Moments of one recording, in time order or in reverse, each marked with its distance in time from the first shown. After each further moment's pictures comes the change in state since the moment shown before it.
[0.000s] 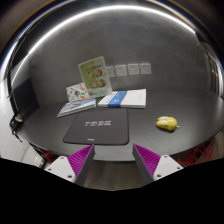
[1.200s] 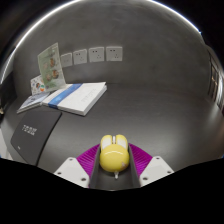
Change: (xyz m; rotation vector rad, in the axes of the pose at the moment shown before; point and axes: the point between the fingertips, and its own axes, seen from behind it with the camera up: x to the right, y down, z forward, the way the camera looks) arm 0.269 -0.052 0.149 -0.123 0.134 -0.095
